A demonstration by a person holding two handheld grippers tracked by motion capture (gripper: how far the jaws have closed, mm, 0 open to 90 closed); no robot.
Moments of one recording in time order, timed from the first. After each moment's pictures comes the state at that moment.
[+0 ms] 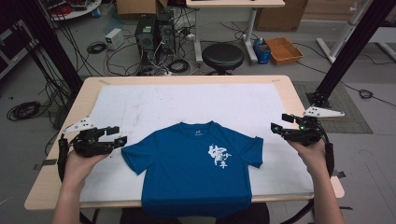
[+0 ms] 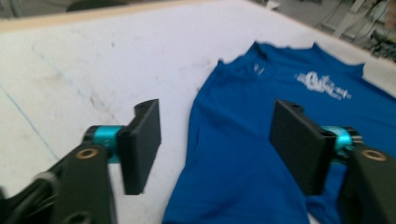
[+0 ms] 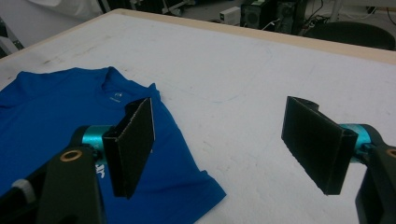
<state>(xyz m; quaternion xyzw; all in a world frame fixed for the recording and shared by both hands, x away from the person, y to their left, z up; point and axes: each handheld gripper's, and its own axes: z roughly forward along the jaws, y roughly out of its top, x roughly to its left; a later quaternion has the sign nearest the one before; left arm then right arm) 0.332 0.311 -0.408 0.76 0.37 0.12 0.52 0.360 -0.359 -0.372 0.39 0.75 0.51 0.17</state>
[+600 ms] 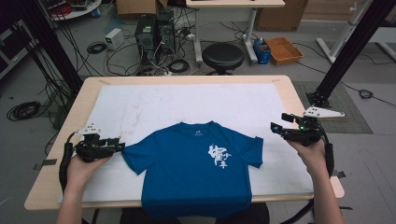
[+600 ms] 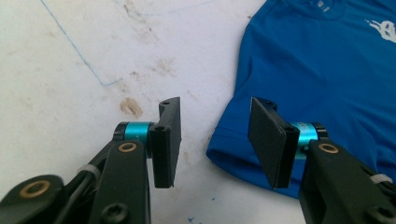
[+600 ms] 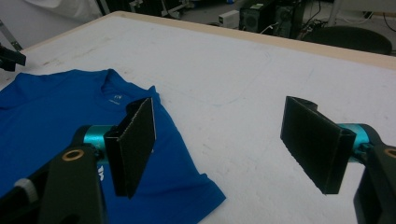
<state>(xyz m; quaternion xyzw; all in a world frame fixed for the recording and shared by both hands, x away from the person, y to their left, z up) 0.339 0.318 -0.439 0.77 0.45 0.10 0.44 0.359 -0.357 -0.371 0.39 0.75 0.51 0.17</state>
